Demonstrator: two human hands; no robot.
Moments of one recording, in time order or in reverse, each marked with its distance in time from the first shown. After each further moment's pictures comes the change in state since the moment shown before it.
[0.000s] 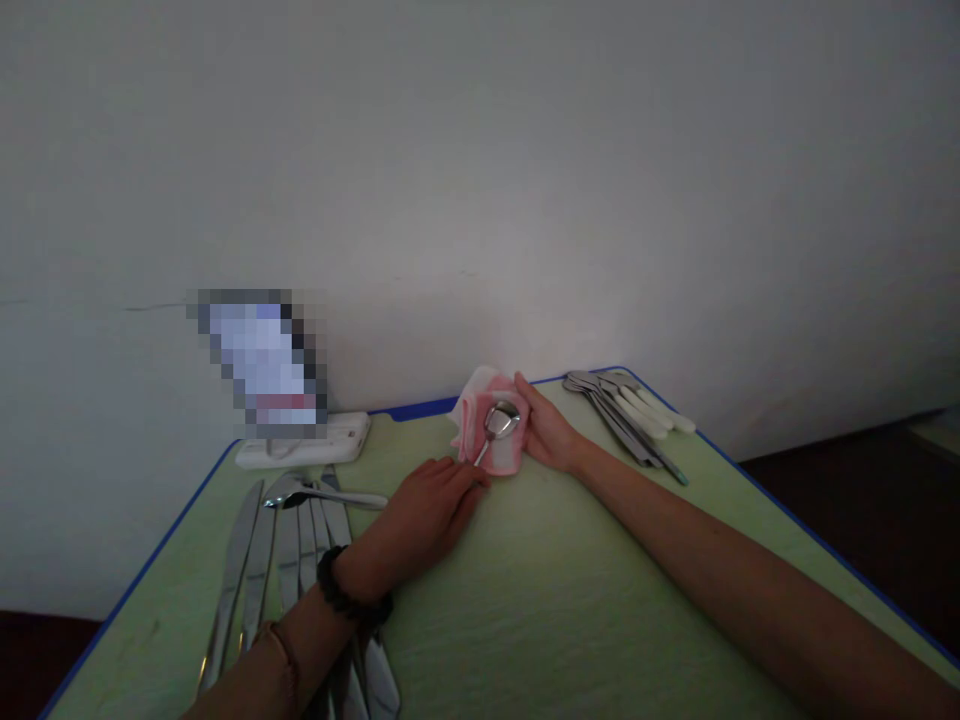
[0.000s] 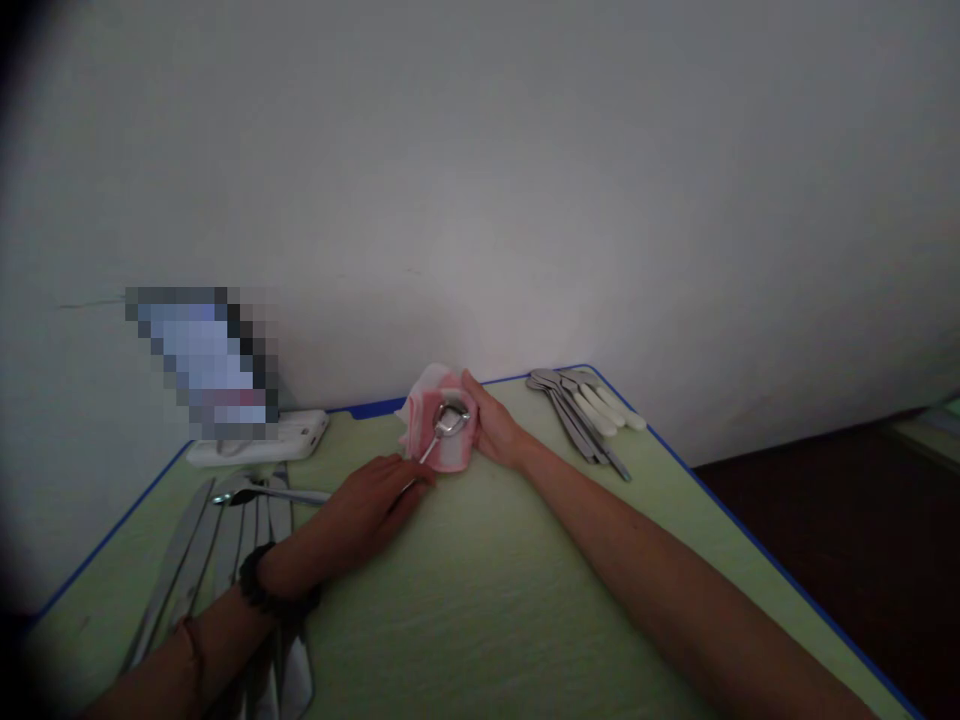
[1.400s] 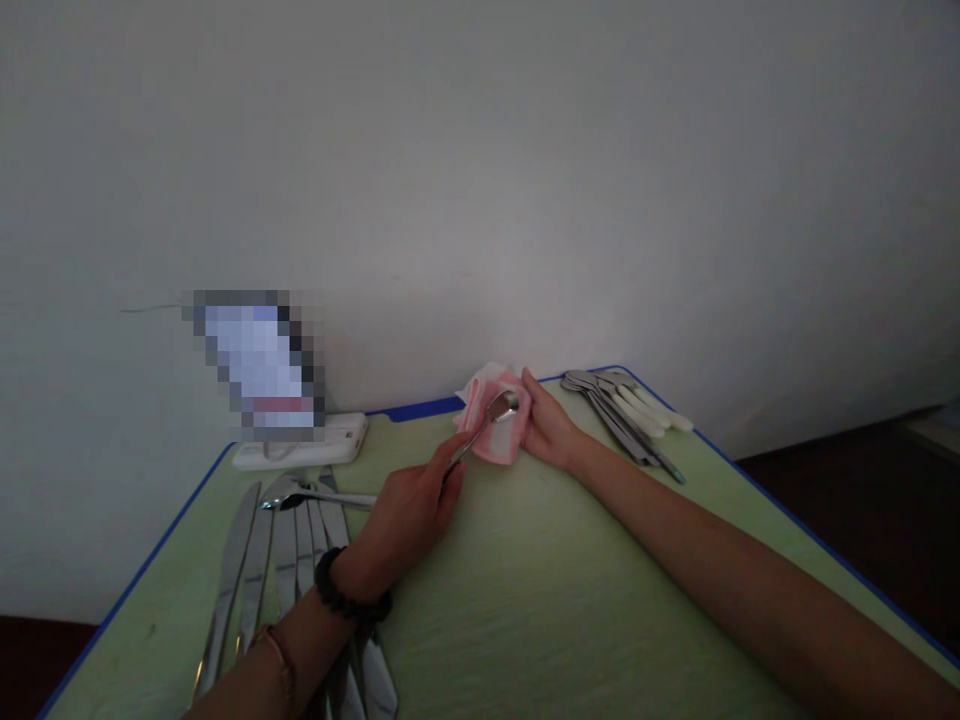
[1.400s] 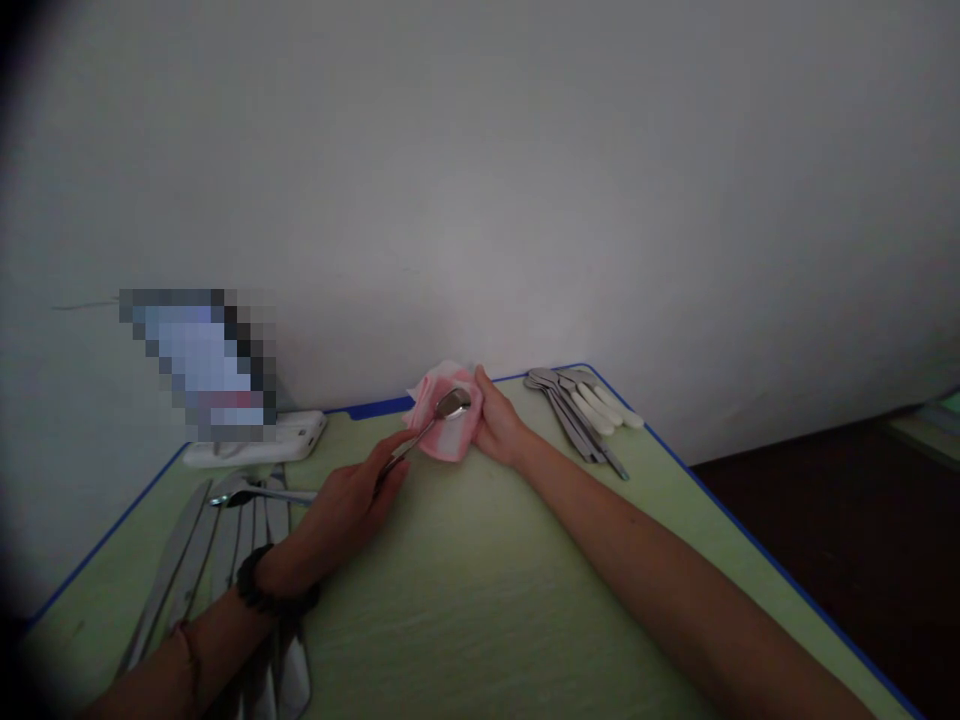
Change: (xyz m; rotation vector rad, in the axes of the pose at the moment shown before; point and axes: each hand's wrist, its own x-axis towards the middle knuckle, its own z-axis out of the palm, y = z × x) left_hand -0.002 0.003 -0.004 -0.003 0.132 -0.293; right_hand 0.011 0.000 -0.010 0.102 0.090 -0.027
